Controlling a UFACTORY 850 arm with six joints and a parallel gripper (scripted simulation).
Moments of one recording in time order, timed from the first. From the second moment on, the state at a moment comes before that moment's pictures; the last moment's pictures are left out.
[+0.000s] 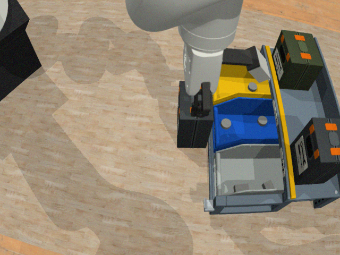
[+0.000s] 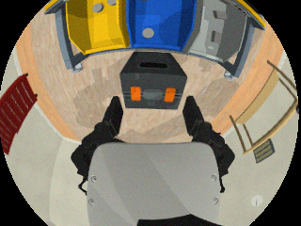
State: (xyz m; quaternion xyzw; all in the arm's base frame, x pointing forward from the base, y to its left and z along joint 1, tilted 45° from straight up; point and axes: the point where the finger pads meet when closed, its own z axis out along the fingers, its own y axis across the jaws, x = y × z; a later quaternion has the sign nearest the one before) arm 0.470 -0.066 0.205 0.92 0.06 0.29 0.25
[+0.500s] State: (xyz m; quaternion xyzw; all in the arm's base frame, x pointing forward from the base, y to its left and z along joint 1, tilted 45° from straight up) arm 0.470 -0.066 0.205 0.92 -0.06 0.32 0.22
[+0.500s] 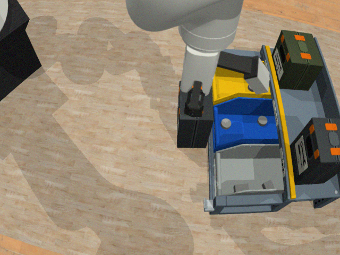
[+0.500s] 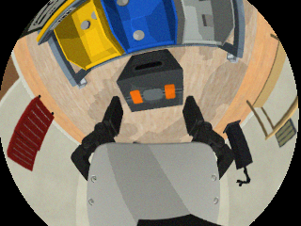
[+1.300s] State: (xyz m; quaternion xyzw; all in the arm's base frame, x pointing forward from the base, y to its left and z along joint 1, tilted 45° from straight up) arm 0.470 -0.066 0.205 0.89 -0.25 0.35 0.15
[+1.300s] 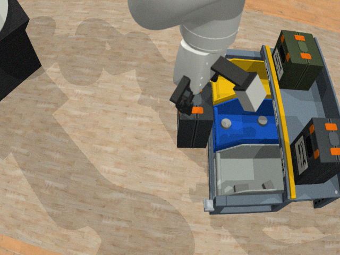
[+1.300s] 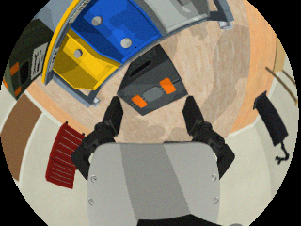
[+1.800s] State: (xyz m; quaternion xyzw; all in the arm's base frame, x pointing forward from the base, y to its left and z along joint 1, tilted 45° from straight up) arm 0.470 -0.066 0.205 0.87 -0.33 0.36 0.12
